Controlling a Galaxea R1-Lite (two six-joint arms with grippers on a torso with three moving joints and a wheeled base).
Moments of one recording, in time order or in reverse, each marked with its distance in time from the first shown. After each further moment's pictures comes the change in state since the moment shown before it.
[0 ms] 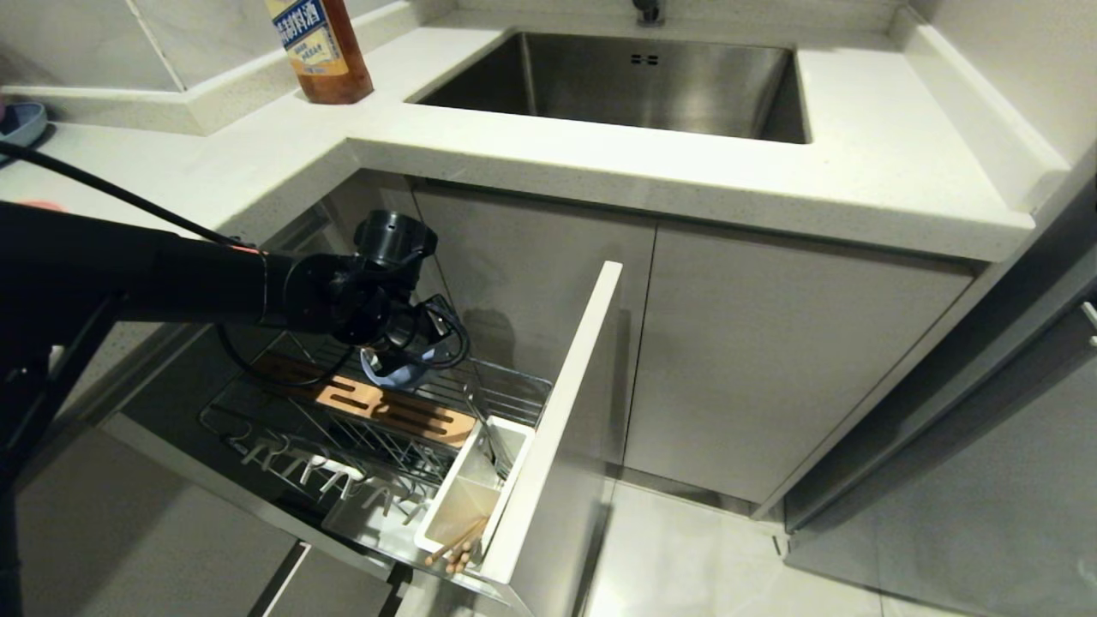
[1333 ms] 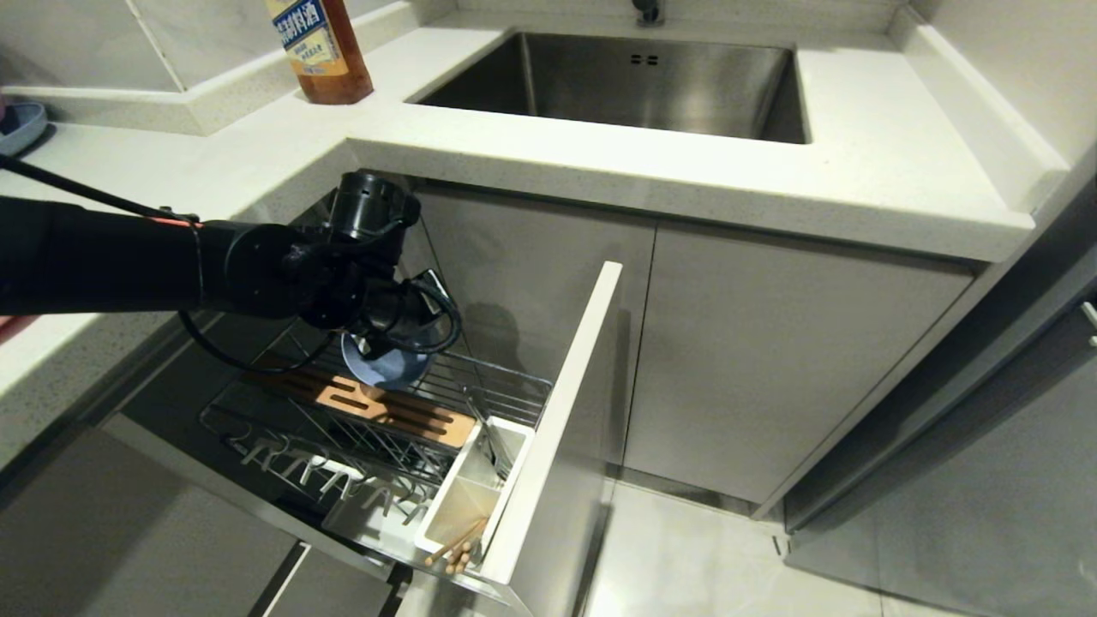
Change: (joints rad) left arm -0.038 -0.118 0.028 0.015 0.000 -0.007; right arm 0.000 0.000 0.000 0.000 0.000 0.000
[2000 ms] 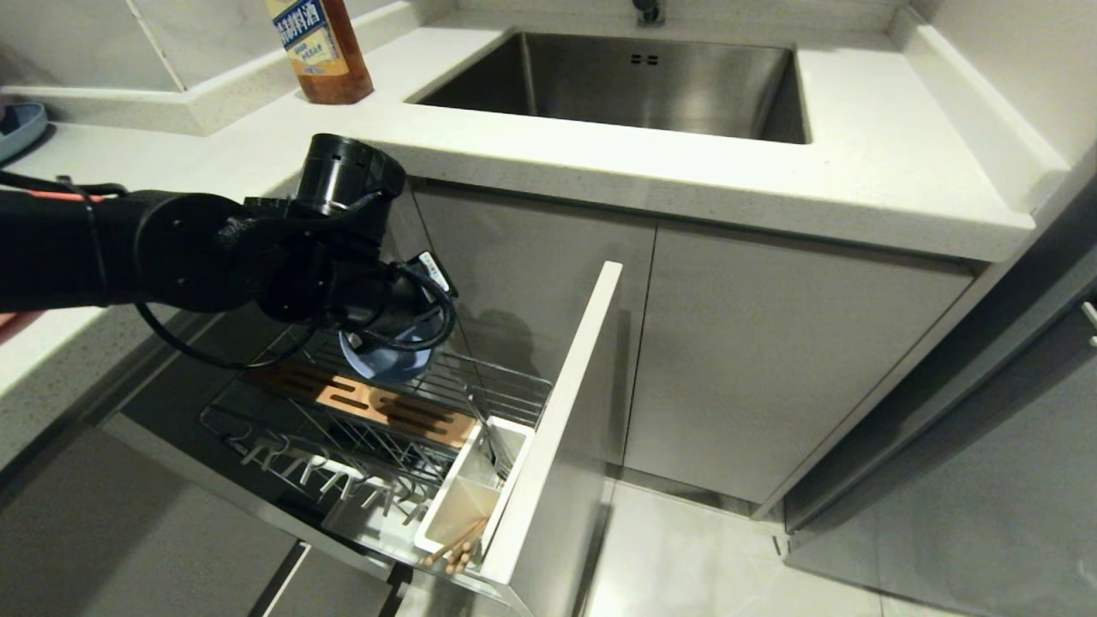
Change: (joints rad) left arm -0.076 -0.132 0.043 0.051 -0.003 -0.019; right arm 0.000 0.000 0.000 0.000 0.000 0.000
